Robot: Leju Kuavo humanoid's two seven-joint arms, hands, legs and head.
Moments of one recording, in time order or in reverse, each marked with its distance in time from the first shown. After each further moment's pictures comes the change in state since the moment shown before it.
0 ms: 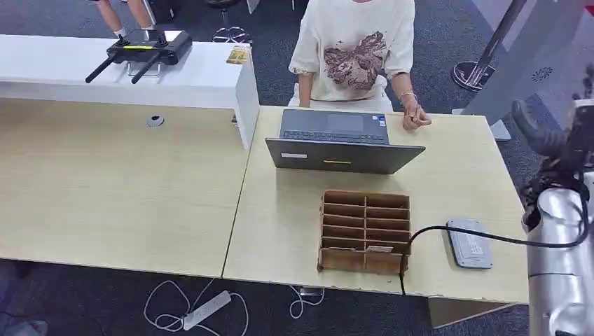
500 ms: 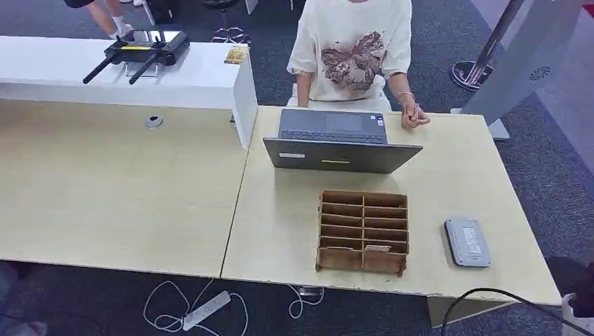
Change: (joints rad) left arm -0.002 -0.010 -0.017 0.000 0.032 0.017 -0.013; right arm 0.359 -0.032 -0.337 -0.144 -0.404 0.327 -0.053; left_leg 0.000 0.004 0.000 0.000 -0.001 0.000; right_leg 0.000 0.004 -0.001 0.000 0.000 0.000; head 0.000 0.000
